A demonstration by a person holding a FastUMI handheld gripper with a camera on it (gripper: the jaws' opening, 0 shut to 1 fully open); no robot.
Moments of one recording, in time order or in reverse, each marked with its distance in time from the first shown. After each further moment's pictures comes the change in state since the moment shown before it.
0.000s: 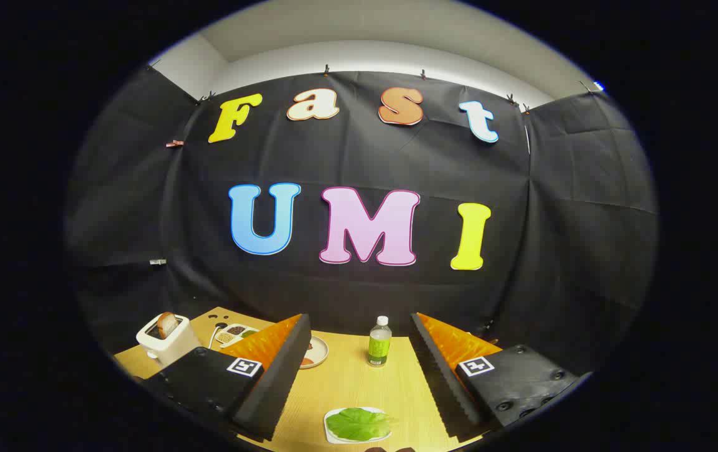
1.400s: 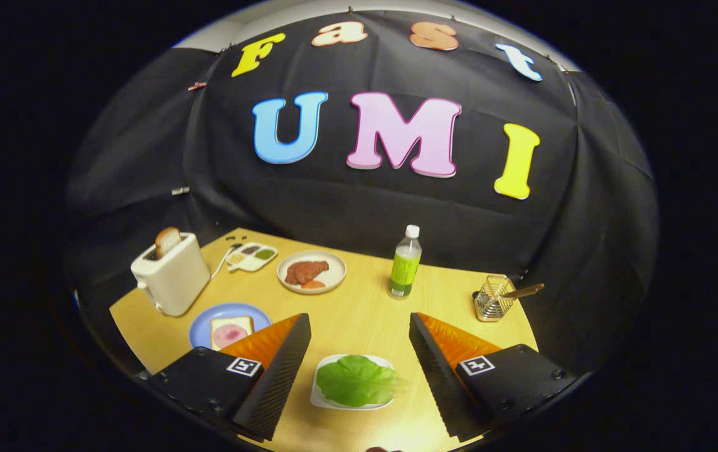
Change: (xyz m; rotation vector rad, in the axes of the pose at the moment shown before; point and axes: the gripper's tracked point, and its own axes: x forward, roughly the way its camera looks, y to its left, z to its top) arm 0.026 -0.012 -0.191 -0.108 0.409 0.192
